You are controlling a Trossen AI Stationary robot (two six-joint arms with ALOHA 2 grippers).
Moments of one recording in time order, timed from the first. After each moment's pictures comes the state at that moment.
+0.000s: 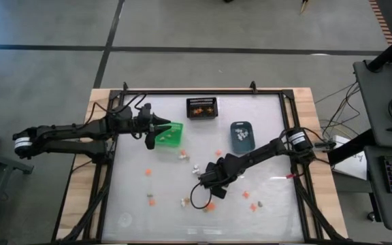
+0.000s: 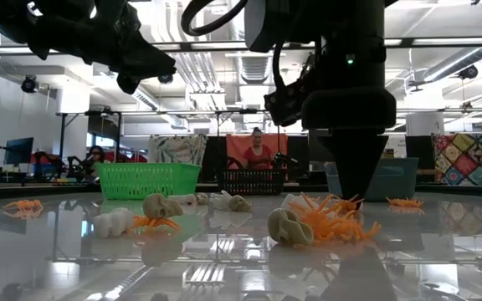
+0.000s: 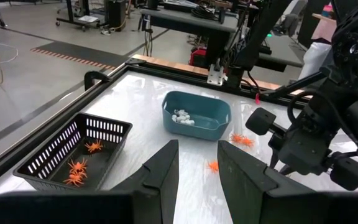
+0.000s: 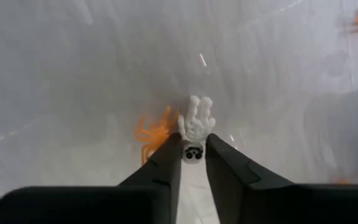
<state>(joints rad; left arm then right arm) 0.29 0.86 0.48 0.19 0.12 -0.12 0.29 2.06 1.47 -0.97 0.08 0.72</state>
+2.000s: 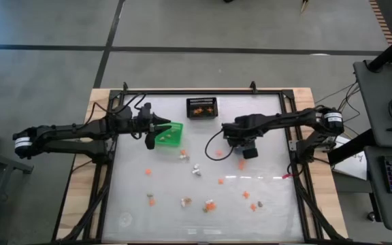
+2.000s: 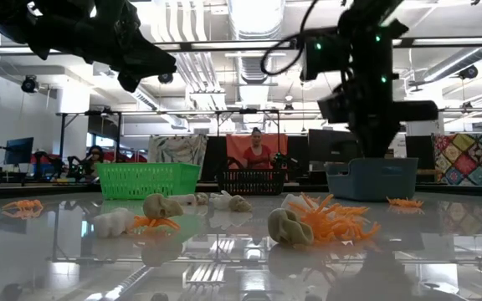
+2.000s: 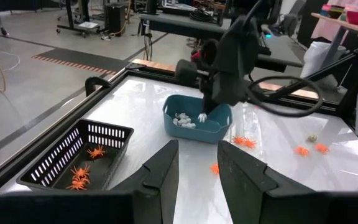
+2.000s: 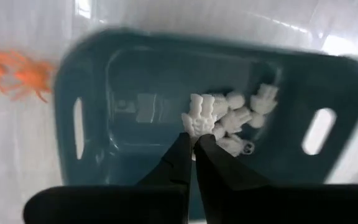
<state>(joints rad) 0.30 0.86 0.48 0.20 0.12 -0.09 -0.14 1.63 1.07 -0.98 0.17 -0.33</state>
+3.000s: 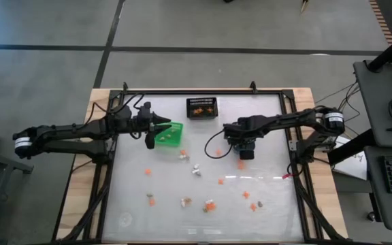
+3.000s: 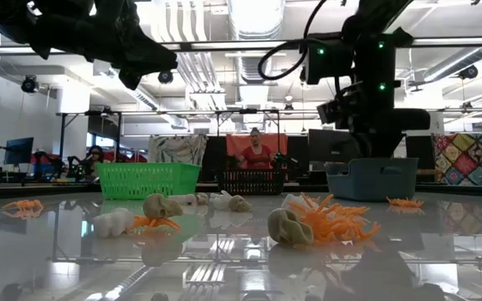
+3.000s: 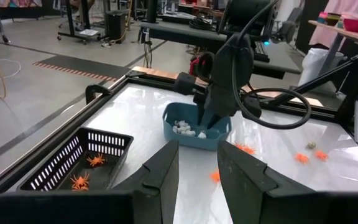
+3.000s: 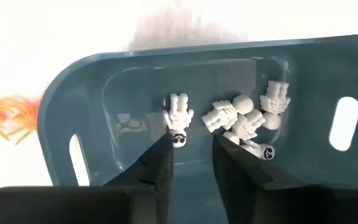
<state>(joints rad) 0.30 0.86 0.48 0.23 0.12 -0.10 -0.14 1.62 1.01 -0.89 0.15 -0.15</state>
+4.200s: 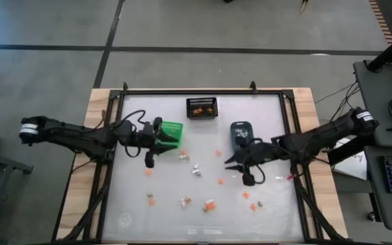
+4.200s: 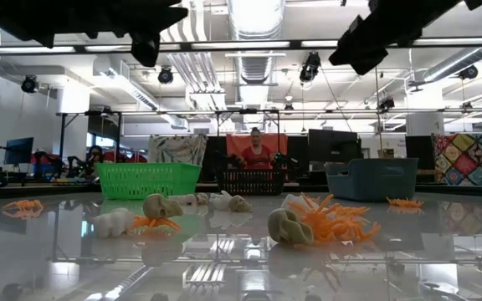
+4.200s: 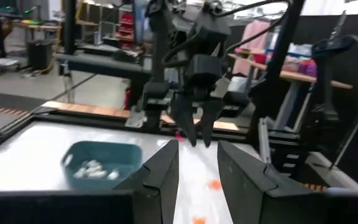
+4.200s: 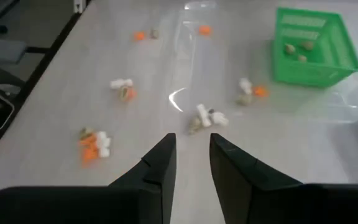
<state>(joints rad) -0.02 1.00 0.48 0.54 0.09 -0.17 0.27 1.20 0.74 -0.11 0.09 0.11</state>
